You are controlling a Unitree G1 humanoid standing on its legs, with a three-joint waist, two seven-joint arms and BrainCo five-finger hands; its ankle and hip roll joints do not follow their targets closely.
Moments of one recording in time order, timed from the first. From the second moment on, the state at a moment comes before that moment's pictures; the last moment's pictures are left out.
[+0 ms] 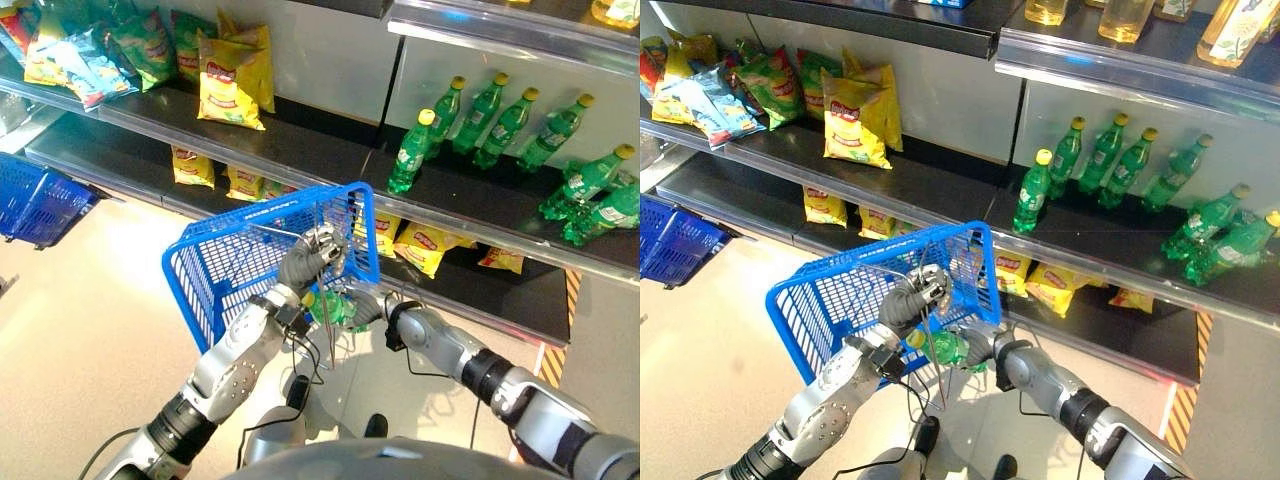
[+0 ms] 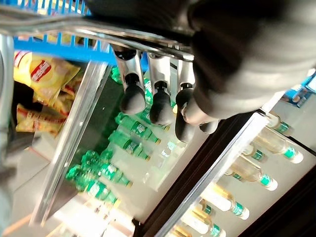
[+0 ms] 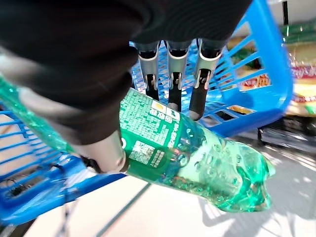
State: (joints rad) left arm -0.11 0.44 -0.59 -0.21 -0.89 -0.07 0.01; right arm -0.40 -0.32 0.80 0.66 -0.46 -0.15 0.00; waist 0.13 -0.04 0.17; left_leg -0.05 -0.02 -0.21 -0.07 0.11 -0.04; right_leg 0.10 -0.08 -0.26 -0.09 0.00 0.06
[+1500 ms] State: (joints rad) left arm -0.36 0.45 -0.80 -0.19 -1.12 -0.04 0.05; right arm -0.83 -0.13 0.64 0.93 0.18 0.02 -0.23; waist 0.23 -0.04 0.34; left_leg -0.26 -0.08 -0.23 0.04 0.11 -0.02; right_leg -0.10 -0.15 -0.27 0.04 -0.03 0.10
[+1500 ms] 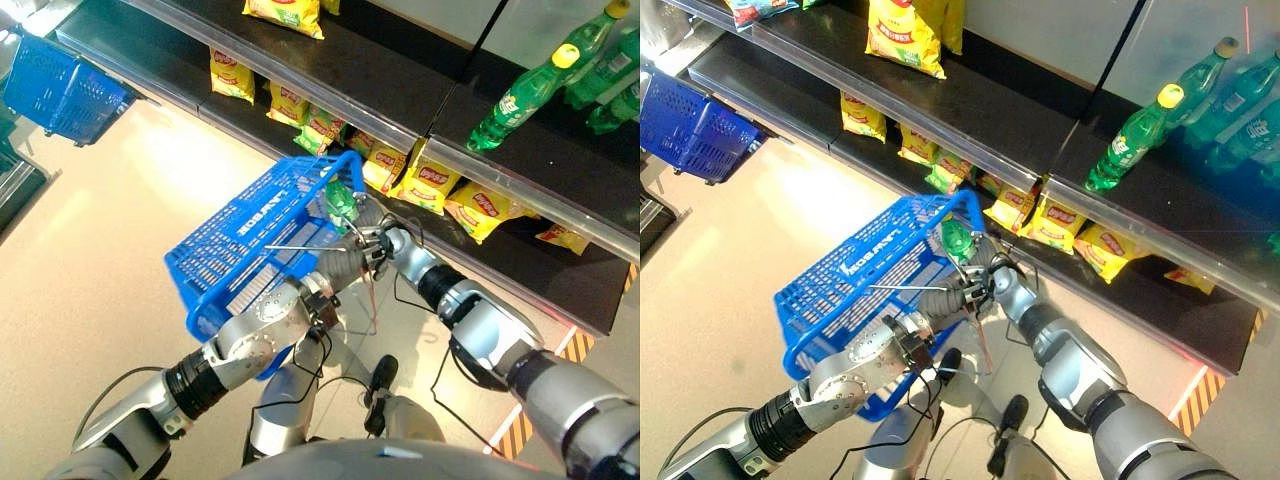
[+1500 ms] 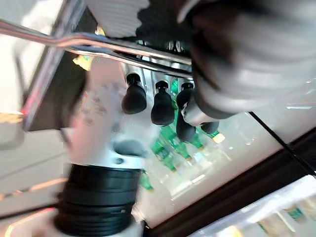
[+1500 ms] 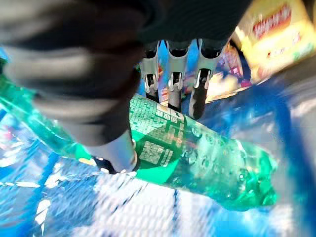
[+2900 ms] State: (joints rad) left arm 0.11 0.40 -0.31 -0.18 -1.21 -0.07 0.06; right arm -0.10 -0.46 0.34 0.15 -0.05 -0.09 -0.08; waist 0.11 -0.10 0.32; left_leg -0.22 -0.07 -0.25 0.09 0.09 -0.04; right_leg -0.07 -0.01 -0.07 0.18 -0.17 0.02
